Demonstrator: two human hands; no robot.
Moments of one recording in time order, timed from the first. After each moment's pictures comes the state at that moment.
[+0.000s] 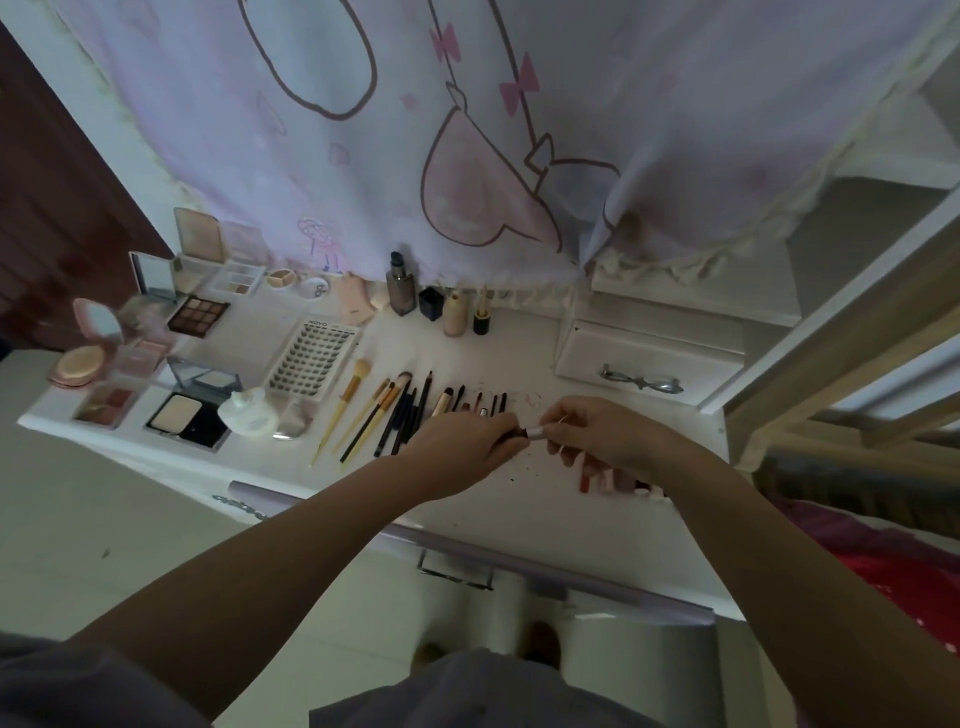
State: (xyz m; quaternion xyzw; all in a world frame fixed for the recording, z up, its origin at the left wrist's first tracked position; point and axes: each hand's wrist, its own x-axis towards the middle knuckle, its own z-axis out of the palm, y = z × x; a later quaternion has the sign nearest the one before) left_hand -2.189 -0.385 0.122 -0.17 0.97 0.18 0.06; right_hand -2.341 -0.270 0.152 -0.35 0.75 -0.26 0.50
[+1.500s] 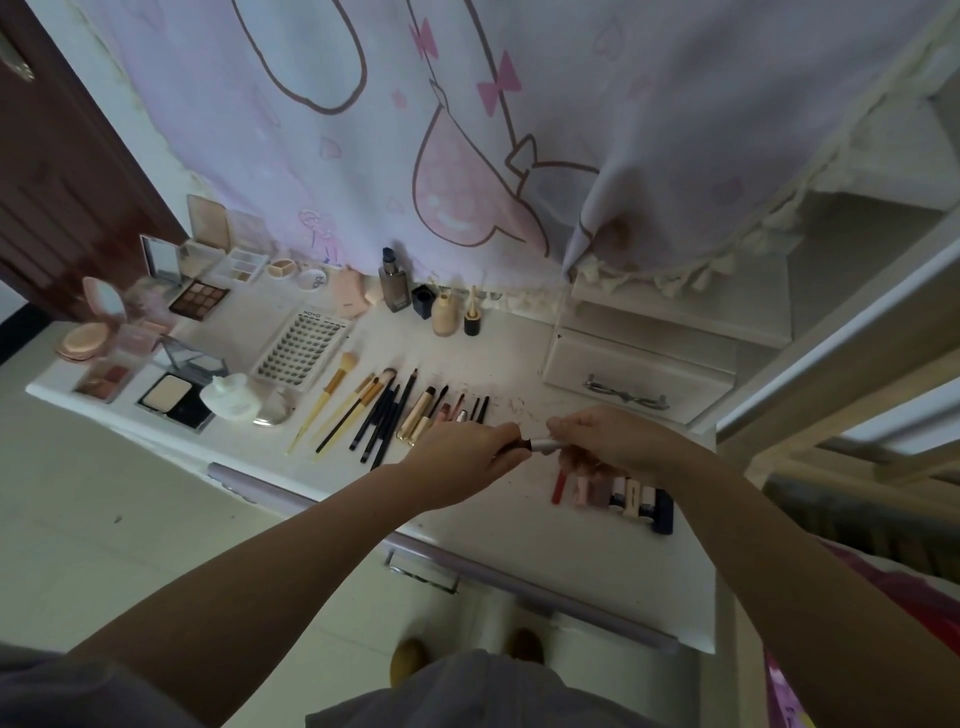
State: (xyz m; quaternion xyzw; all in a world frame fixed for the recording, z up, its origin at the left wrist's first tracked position) left_hand -2.223 -0.357 0.110 -0.20 0.97 0.15 0.05; right_hand -2.391 -0.255 0.150 -0.35 0.71 -0.23 0.56
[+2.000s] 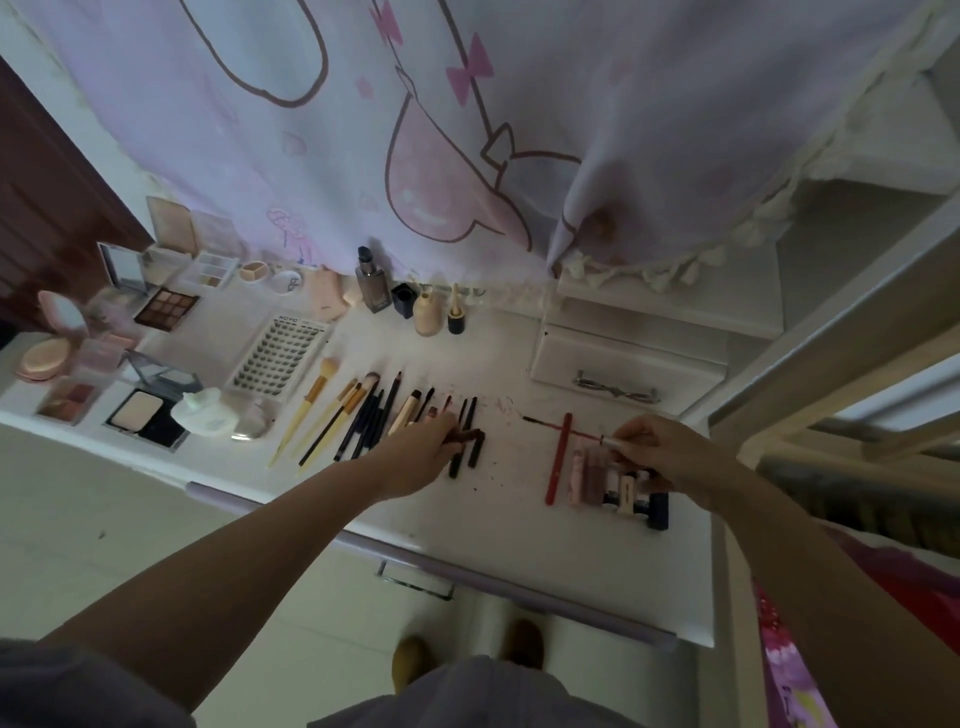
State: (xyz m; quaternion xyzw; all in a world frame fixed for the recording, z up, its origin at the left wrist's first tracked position) left_hand -2.212 -0.397 0.081 -0.30 0.88 0.33 0.12; right_hand -2.438 -0.213 0.123 -0.22 0.78 -0.31 0.49
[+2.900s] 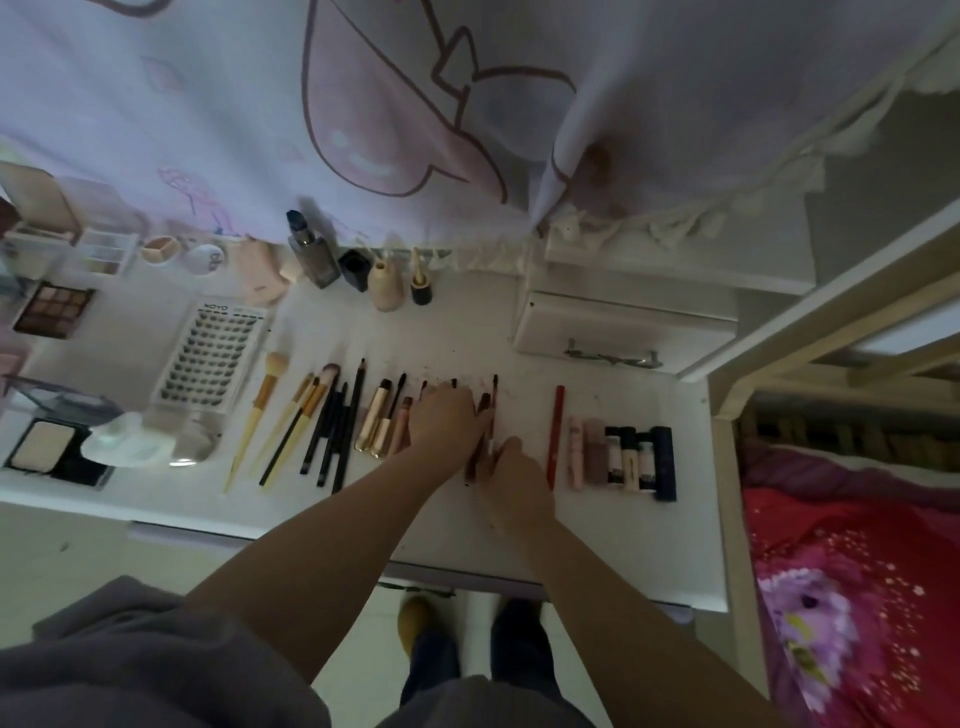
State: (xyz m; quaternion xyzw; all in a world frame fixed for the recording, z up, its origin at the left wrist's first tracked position) left_hand -2.291 -0.403 0.013 -0.40 0.89 0.20 0.11; right_hand -2.310 -0.295 0.010 -0.19 0.89 -0.20 0.36
